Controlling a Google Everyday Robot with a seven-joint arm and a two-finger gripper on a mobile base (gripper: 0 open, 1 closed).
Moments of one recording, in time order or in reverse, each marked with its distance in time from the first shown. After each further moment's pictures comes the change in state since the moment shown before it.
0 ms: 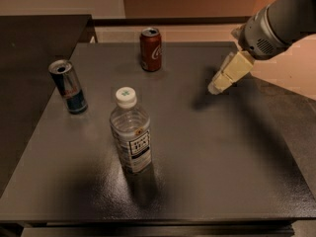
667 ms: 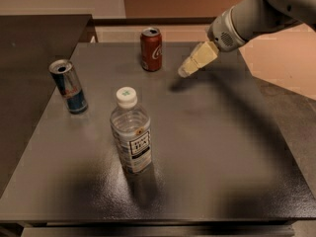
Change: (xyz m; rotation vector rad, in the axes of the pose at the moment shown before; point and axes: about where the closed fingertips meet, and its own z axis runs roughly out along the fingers) arm -0.051 -0.039 0.074 -0.040 -0.143 0.081
